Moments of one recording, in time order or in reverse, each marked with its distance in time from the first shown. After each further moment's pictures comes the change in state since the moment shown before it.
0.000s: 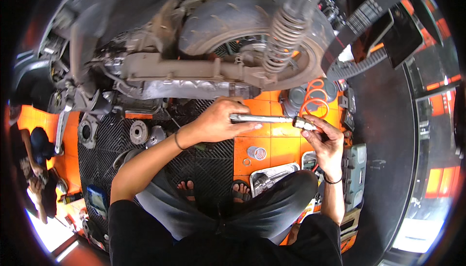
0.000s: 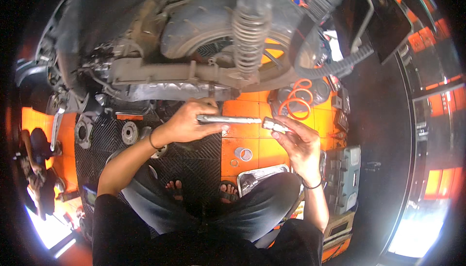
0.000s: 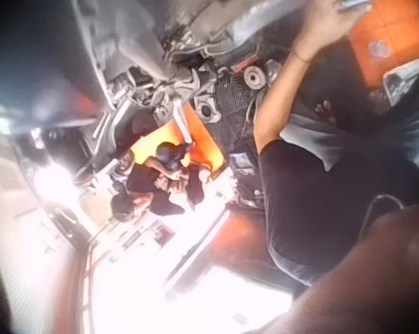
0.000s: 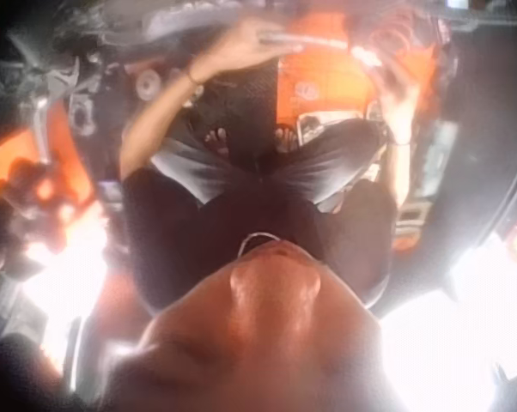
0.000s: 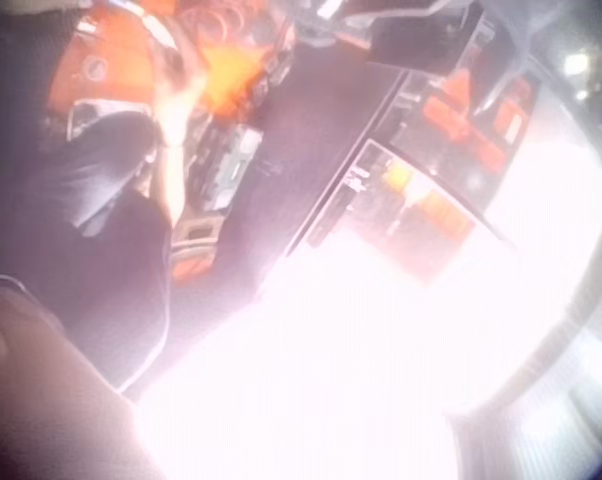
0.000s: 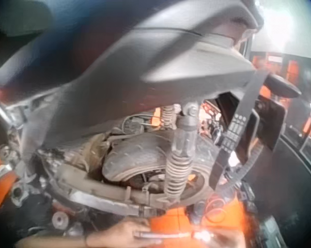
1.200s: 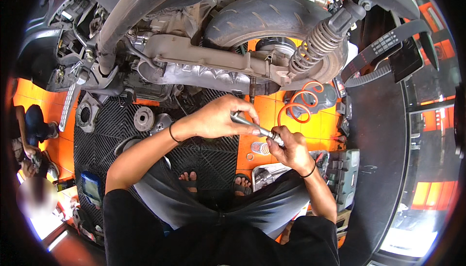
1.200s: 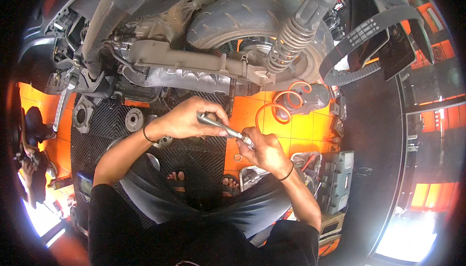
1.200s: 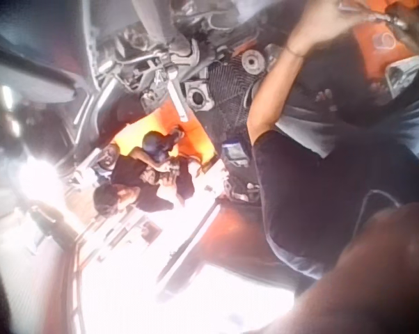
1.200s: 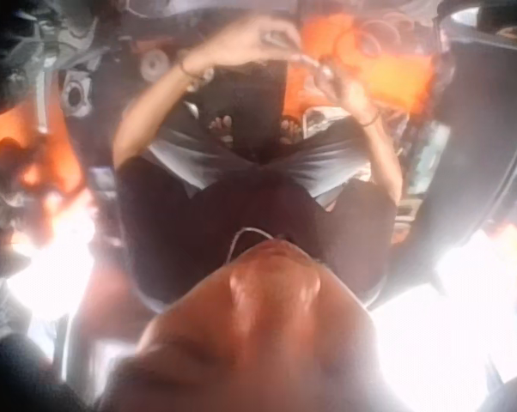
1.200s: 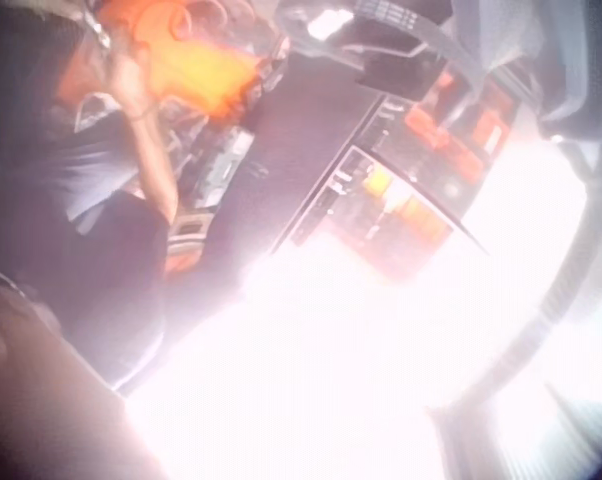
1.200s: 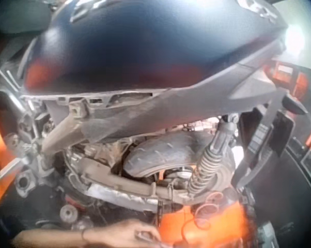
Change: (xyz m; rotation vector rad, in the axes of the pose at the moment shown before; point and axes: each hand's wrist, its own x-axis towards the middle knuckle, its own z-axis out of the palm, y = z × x) left_hand -0.051 0.009 -0.047 -0.311 -0.168 -0.078; right_hand -0.011 0.002 0.099 -0.417 -0.307 -0.436
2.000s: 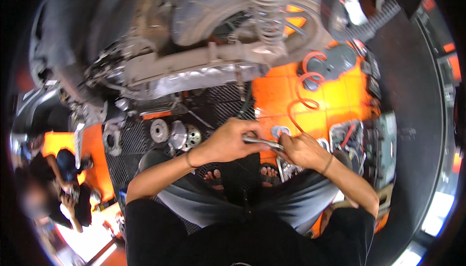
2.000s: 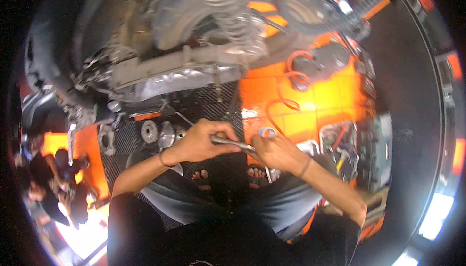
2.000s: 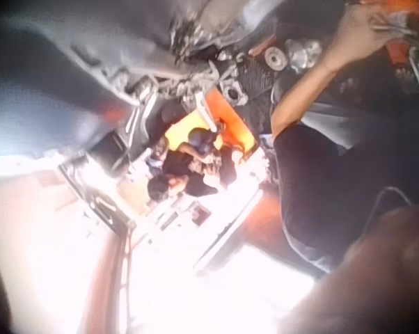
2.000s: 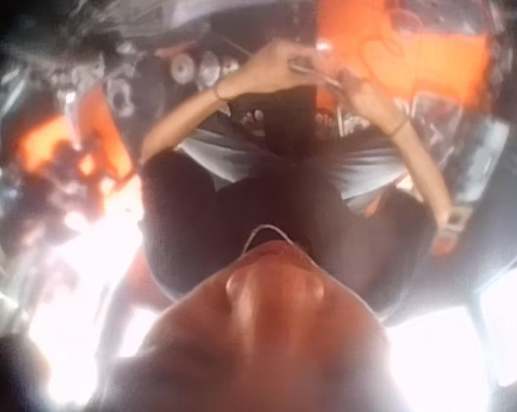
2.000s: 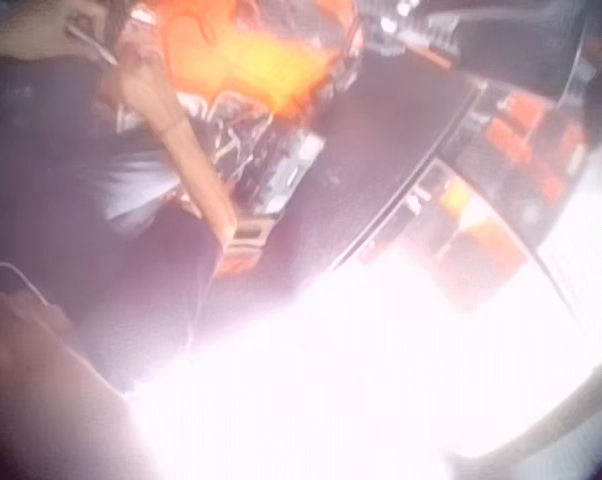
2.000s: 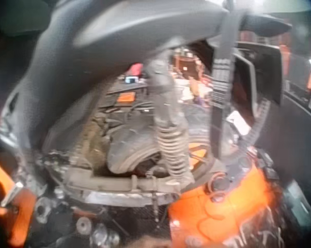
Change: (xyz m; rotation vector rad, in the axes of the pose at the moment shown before) left_hand 0.022 -0.016 0.082 0.098 -0.034 -0.156; right_hand -0.062 0.061 0.012 -0.160 -0.231 -0.082
